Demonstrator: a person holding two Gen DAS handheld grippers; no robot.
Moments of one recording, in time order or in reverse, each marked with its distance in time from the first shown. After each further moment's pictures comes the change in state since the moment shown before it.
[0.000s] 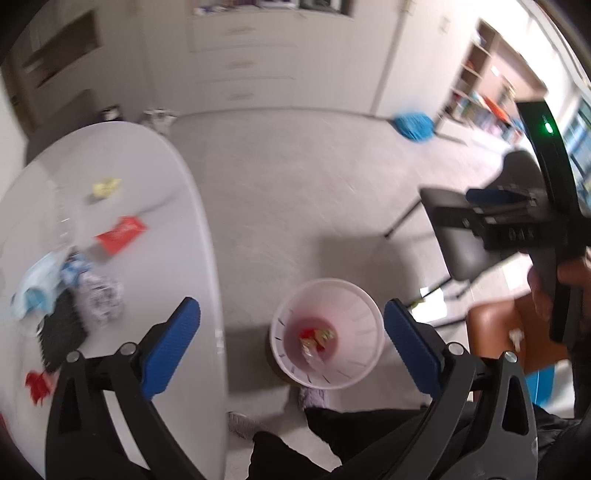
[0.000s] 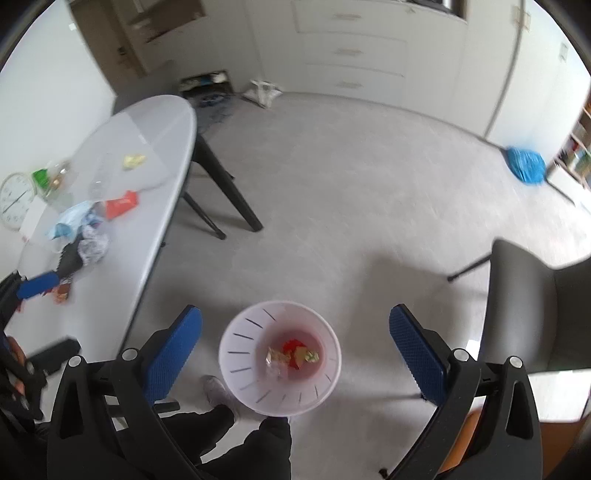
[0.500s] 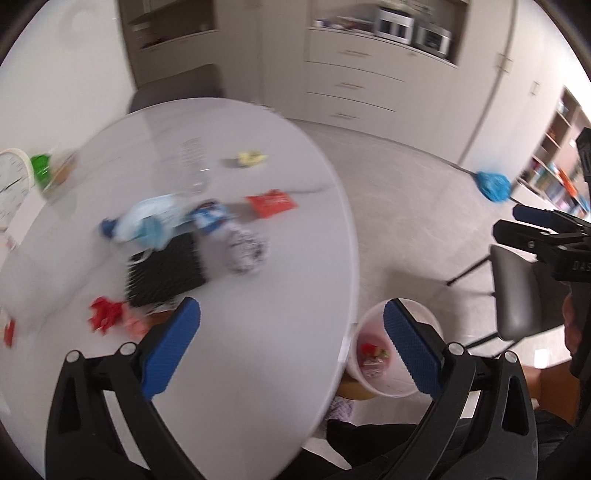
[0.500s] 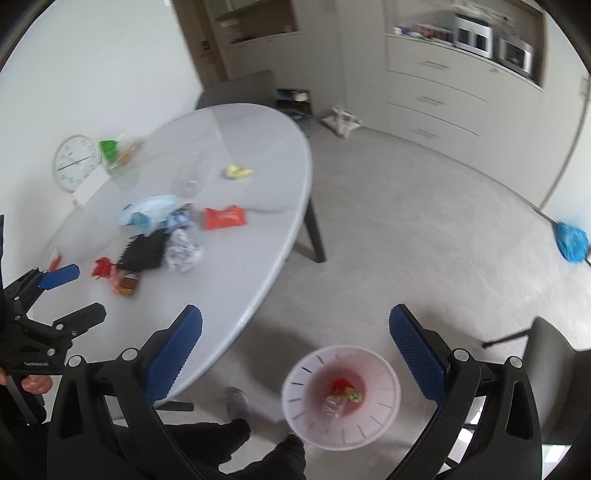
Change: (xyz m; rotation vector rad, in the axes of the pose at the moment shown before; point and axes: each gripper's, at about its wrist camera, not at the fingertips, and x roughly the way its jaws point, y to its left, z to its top) left arm -0.068 0.119 -0.056 -0.278 -0.071 0.247; right arm -0.015 0.140 0.034 -0.220 -0.079 0.175
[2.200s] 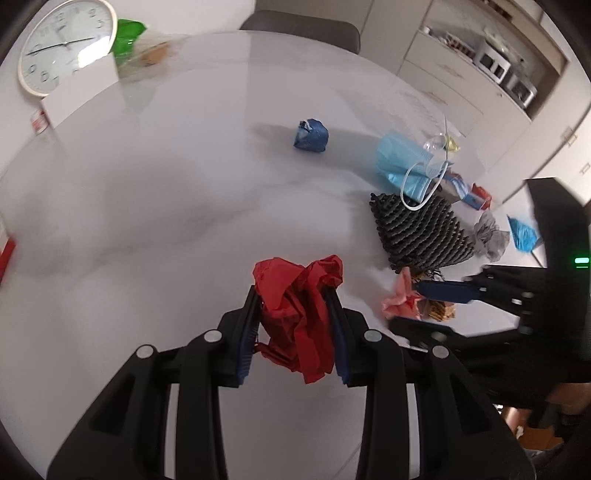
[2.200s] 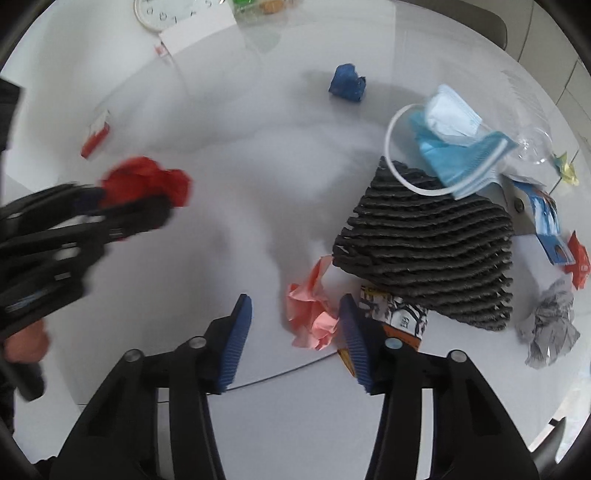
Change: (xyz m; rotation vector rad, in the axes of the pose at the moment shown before) left arm 0.073 0.325 -0.071 -0.284 0.097 -0.019; right arm 0.253 0.372 -0.004 -0.405 0.390 0.138
